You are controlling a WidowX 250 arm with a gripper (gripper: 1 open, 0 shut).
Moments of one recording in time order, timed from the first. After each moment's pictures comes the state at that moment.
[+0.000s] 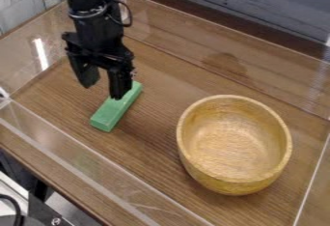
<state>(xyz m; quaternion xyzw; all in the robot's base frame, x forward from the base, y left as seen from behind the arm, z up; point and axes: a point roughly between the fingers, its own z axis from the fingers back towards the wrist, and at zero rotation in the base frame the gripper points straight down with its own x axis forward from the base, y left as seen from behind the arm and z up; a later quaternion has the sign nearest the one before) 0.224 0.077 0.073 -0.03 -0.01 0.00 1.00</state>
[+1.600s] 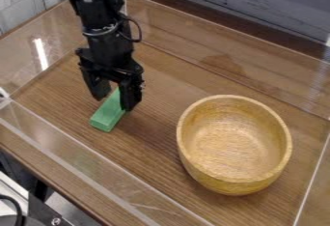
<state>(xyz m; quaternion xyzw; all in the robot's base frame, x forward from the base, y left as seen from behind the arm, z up) 0.232 0.073 0.048 -0.05 0.00 0.00 1.00</state>
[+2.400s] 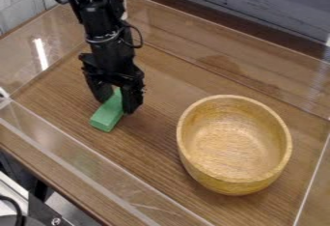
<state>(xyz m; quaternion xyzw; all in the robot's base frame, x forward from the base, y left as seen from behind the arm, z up) 0.239 0.081 0.034 -0.05 -0.01 0.01 1.00</state>
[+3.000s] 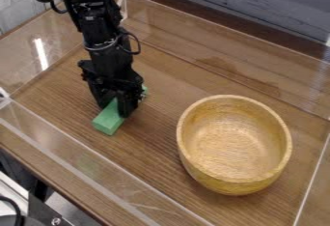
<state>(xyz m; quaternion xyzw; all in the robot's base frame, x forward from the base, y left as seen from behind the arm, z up) 0.236 0.080 0.024 -0.06 0.00 0.02 1.00</state>
